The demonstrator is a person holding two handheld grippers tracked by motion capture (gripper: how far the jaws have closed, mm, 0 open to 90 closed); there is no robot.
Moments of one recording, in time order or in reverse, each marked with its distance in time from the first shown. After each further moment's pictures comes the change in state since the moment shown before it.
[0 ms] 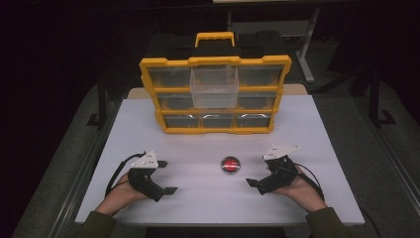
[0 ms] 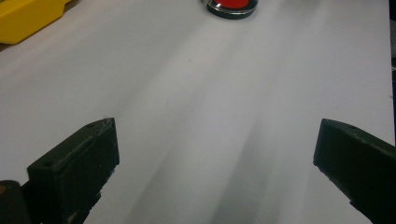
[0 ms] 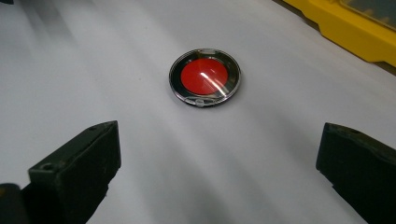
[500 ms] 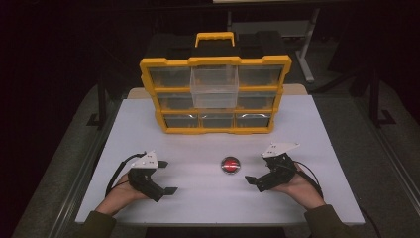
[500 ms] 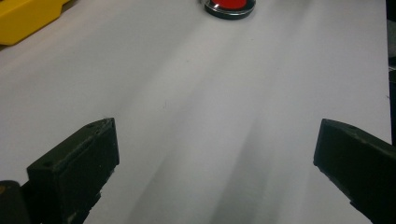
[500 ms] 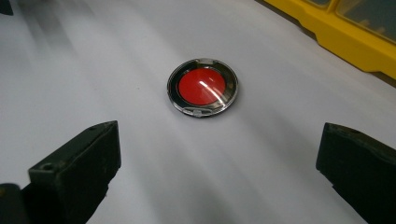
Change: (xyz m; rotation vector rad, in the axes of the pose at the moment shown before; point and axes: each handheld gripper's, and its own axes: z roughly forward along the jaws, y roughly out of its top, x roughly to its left) left arm -0.001 0.001 0.000 0.002 -0.007 -0.001; right arm -0.002 0.006 0.001 -0.014 0.001 0.003
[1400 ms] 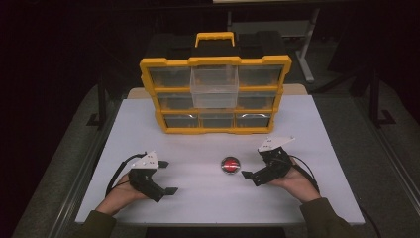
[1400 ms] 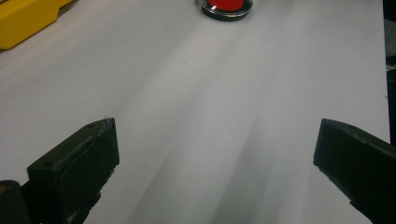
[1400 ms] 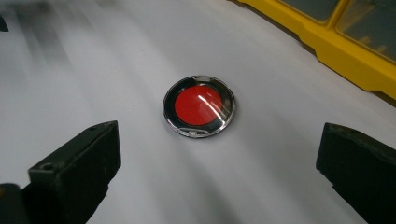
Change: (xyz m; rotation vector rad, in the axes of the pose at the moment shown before) left arm -0.001 0.000 0.001 -0.006 -0.003 0.013; right arm -0.004 0.015 0.008 0.002 0.013 -0.001
